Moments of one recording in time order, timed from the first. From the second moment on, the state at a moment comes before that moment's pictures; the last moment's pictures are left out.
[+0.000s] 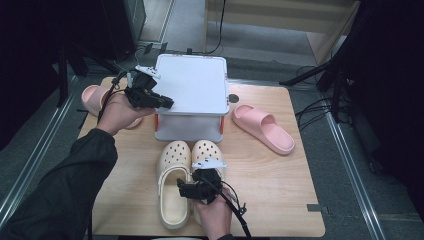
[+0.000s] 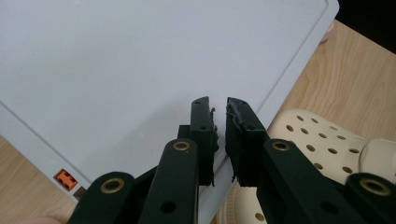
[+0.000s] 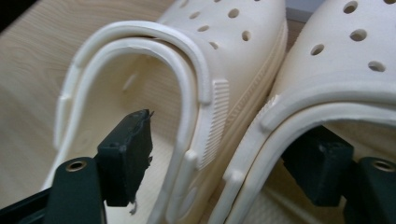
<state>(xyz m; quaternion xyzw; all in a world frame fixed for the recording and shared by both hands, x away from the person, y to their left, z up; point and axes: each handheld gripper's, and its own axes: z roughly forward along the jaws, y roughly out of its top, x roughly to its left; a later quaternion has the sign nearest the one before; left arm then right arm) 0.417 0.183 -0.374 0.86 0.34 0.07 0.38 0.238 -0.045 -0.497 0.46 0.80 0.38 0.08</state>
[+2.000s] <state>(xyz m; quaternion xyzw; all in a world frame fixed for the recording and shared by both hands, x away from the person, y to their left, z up) 0.419 0.185 -0.373 0.85 0.37 0.05 0.38 0.356 -0.048 -0.465 0.42 0.81 0.37 0.16</state>
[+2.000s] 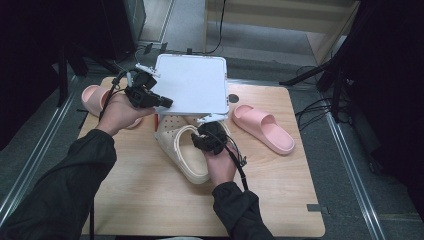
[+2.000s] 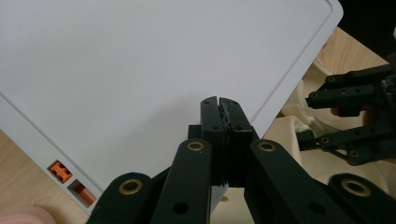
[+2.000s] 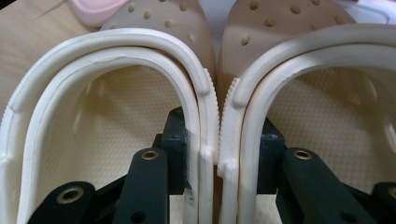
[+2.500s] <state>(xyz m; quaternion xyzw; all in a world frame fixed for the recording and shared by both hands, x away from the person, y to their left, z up) 0.417 0.183 -0.372 0.85 0.37 0.05 0.37 0.375 -0.040 -0.465 0.45 0.78 0.40 0.17</state>
